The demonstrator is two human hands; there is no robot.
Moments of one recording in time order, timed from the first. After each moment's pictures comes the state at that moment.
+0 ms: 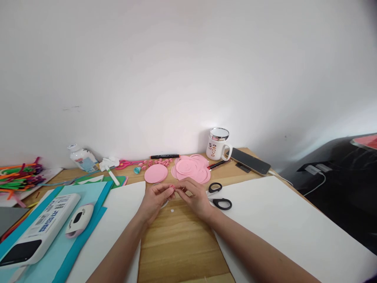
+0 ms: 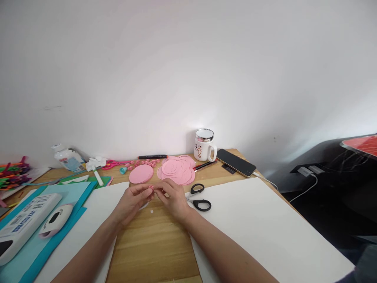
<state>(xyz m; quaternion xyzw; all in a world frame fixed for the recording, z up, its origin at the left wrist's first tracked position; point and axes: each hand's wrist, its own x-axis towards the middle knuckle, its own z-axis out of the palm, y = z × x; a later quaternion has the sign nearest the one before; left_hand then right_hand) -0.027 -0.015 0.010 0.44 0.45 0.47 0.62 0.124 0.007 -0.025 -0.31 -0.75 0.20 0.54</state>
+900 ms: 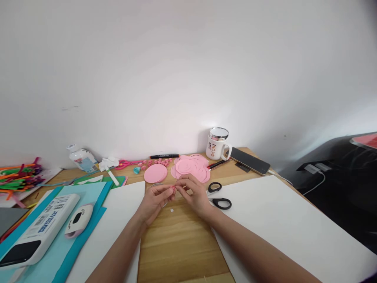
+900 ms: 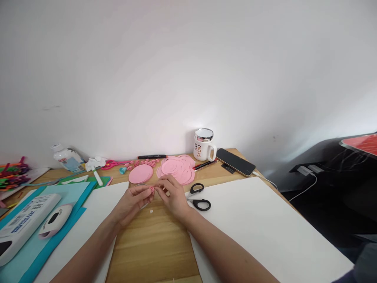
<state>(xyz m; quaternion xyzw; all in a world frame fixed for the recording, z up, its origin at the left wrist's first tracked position) -0.028 -0.015 0.010 0.45 0.42 0.46 0.64 0.124 0.008 -0.025 -0.31 -0.73 0.23 0.56</state>
